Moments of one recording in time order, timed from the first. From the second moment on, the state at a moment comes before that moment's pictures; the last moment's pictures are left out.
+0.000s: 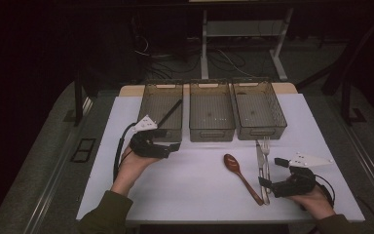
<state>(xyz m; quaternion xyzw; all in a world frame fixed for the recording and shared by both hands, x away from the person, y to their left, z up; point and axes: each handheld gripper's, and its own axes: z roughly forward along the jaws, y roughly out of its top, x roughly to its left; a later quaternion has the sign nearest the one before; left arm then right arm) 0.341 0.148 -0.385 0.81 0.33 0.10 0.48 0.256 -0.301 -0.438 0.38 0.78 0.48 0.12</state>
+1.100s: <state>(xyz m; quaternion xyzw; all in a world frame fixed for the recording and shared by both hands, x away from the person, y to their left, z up) 0.282 0.160 -0.432 0.81 0.31 0.12 0.49 0.260 -0.299 -0.438 0.38 0.79 0.47 0.11</state>
